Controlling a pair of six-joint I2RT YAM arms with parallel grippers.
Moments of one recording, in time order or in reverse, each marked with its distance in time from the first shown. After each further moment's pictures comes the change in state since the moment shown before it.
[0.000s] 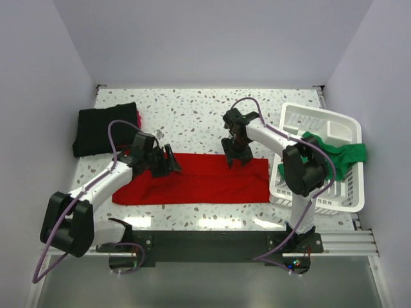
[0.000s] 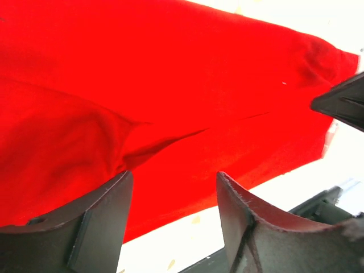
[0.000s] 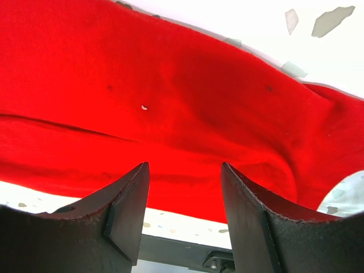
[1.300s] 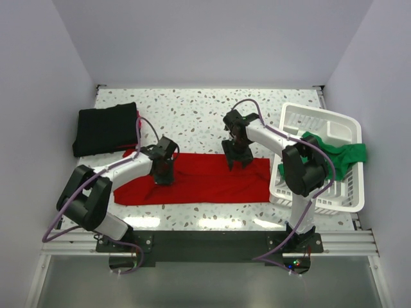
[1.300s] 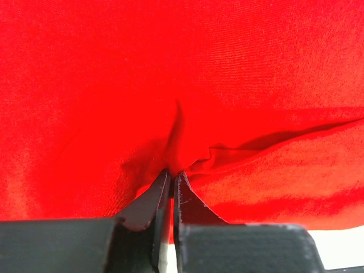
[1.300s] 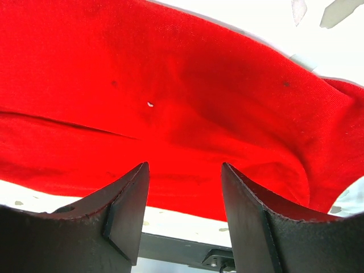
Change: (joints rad) left arm -0.176 0.240 0.118 -0.241 -0.354 0.115; right arm 0.000 0.000 -0.022 0.003 -0.011 0.001
